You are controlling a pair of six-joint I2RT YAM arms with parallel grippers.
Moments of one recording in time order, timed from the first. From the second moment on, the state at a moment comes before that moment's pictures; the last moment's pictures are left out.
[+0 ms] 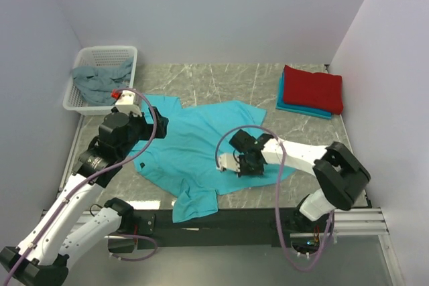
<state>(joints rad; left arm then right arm) -0.46 0.75 0.84 -0.41 -0.18 -0.35 0.77 1.53 0.82 -0.70 -0.01 -0.80</state>
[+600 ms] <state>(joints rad) -0.46 0.86 0.82 -0.34 -0.17 -0.20 0.22 1.45 1.23 -0.73 -0.31 -0.57</state>
